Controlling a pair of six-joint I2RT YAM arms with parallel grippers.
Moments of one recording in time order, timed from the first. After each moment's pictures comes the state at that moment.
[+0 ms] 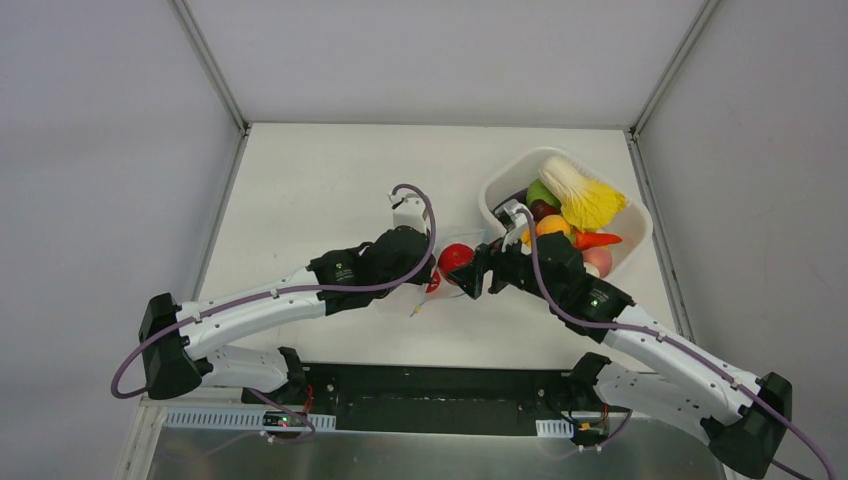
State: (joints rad) left arm -1.10 1.21 1.02 -0.41 -0.46 -0.67; right arm 0.85 0.84 0.70 -0.16 -0.12 0.41
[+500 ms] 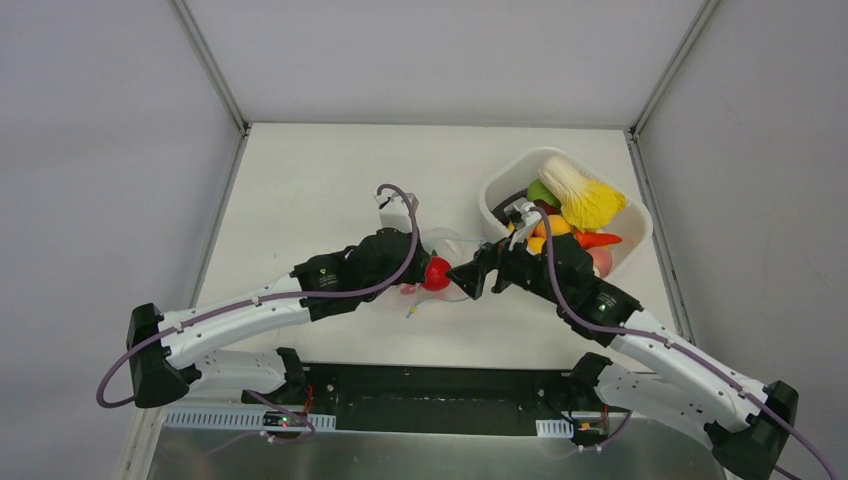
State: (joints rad) left arm -1.10 1.13 0.99 -0.39 -0.48 -0.68; right arm 0.86 0.81 0.70 -0.15 -0.12 0.47
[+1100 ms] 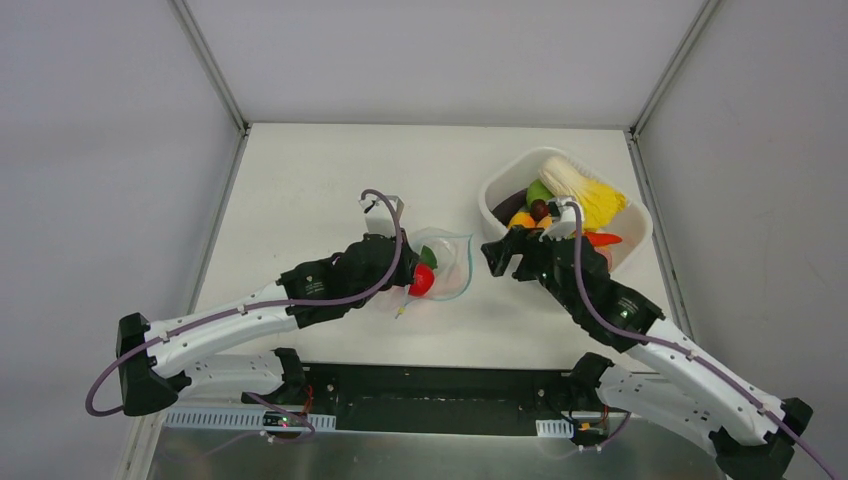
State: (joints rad) left arm -1.10 1.05 0.93 -0.38 -0.53 -0.69; right arm 0.86 0.69 0.76 -0.35 0.28 0.56
